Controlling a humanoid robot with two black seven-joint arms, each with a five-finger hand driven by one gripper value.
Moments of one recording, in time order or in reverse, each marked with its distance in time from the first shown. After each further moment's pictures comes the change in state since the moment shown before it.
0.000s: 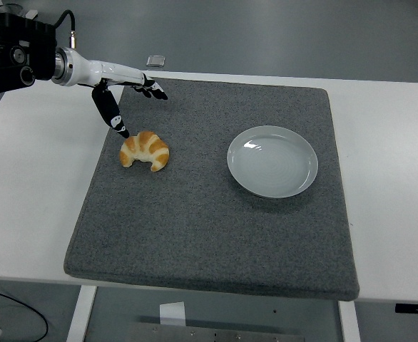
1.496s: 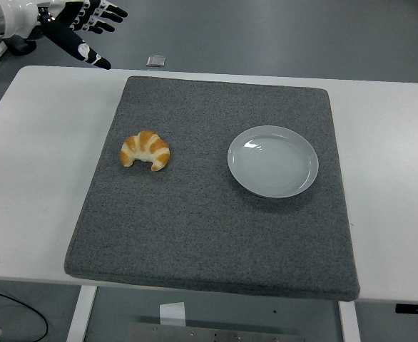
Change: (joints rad) left arm -0.186 0.193 0.137 -0.063 -0.604 -0.068 -0.003; right arm 0.000 0.000 0.000 0.000 0.000 0.000 0.000
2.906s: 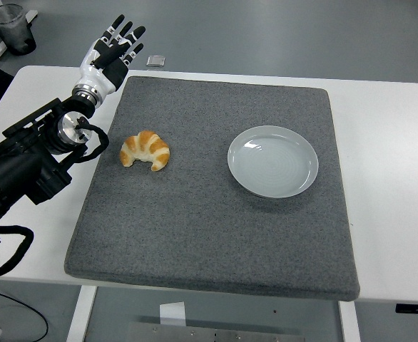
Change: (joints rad) left arm 0.914 -0.576 -1.444 0.577 -0.243 0.161 0.009; right arm 0.000 0.000 0.000 0.000 0.000 0.000 0.000
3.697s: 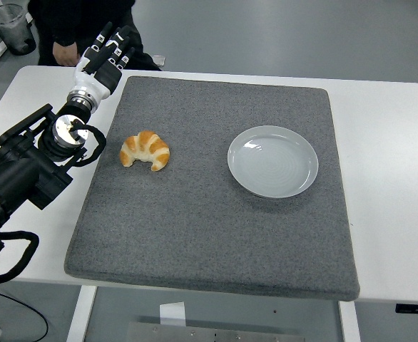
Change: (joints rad) left arm 0.056 -0.027 -0.152 0.011 -0.070 -0.007 0.030; right arm -0.001 0.000 0.000 0.000 0.000 0.000 0.000
